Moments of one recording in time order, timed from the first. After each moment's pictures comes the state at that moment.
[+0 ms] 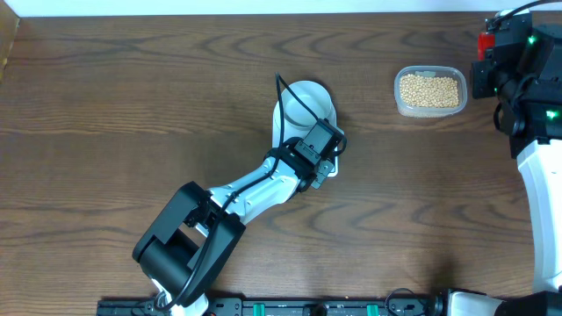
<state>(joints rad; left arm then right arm) -0.72 1.86 1.07 -0.30 -0.17 -0.04 -0.13 1.45 1.33 -0.46 -0.03 -0.26</state>
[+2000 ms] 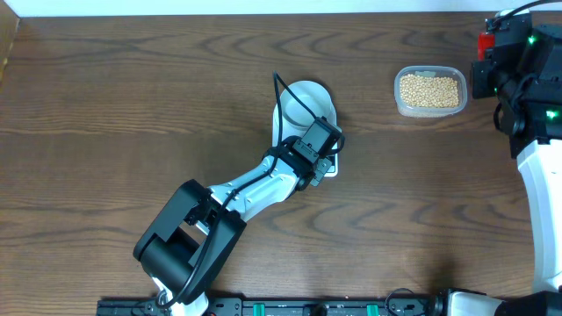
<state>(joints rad) -0.71 1.87 1.07 -0.28 -0.18 -0.04 -0.13 1.45 1.33 -0.46 -0.03 -0.26</state>
